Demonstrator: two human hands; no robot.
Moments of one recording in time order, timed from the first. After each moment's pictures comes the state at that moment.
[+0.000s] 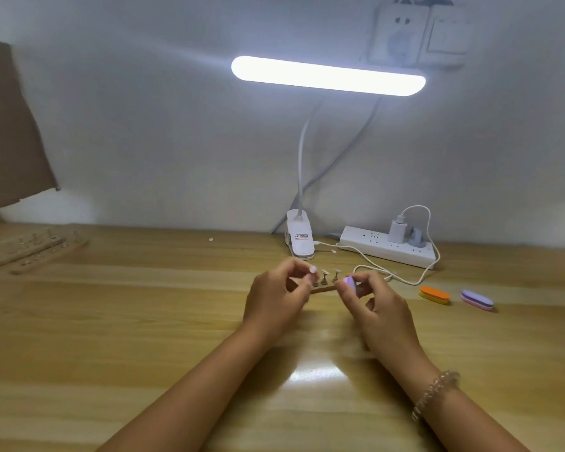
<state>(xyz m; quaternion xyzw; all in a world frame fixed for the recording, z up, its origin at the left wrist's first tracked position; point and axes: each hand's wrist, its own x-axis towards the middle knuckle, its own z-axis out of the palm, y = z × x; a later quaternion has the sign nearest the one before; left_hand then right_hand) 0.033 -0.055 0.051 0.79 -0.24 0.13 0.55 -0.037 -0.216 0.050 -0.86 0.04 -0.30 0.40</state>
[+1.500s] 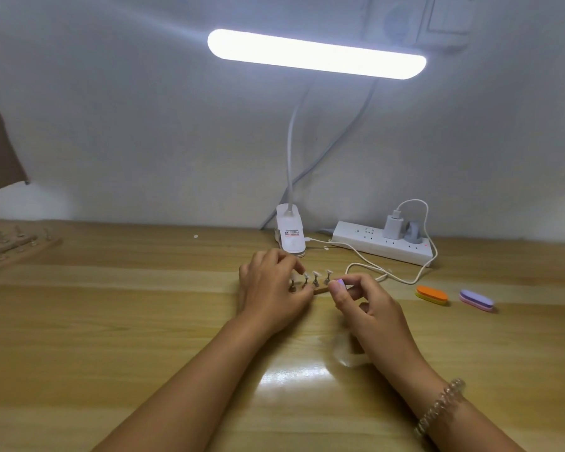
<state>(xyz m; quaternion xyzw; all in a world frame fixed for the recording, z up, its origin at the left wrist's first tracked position) 0.068 -0.076 0.041 0.91 -0.22 0.21 0.27 -0.034 -0.220 0.052 -0.84 0.06 -0.24 0.49</state>
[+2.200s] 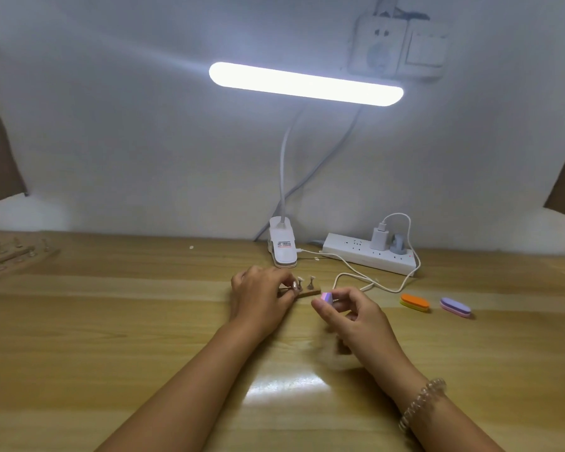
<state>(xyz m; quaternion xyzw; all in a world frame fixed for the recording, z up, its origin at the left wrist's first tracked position) 0.071 -0.072 0.041 0.91 -0.22 0.22 0.27 -0.033 -0.224 0.048 -0.81 0.06 -0.19 0.55</state>
